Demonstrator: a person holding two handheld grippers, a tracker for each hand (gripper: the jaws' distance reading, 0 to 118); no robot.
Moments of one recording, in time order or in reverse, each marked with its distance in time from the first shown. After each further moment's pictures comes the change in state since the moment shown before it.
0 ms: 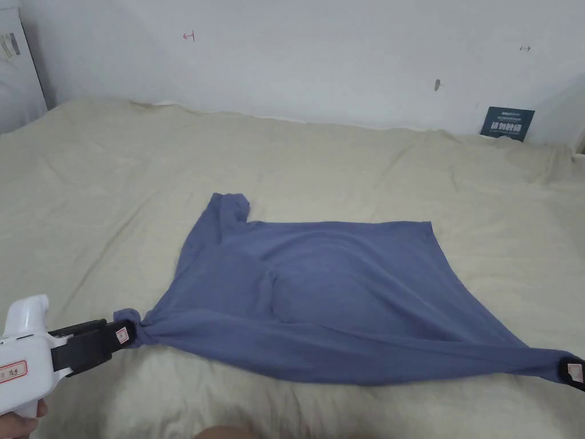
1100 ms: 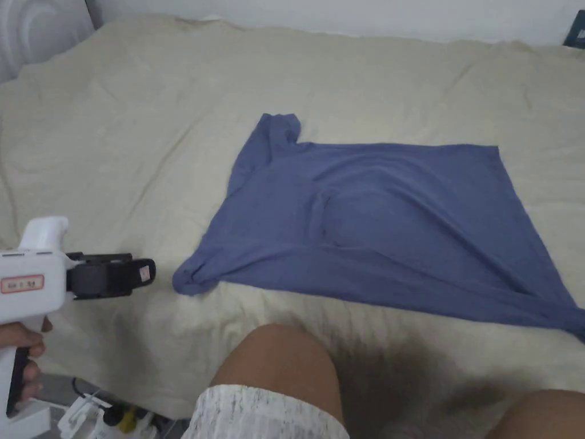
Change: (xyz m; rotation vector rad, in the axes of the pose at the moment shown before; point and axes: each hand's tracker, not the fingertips) left arm -0.011 0.010 0.054 -0.161 0.191 -0.093; right arm 0.005 -0.006 0.006 -0.125 -0.088 0.090
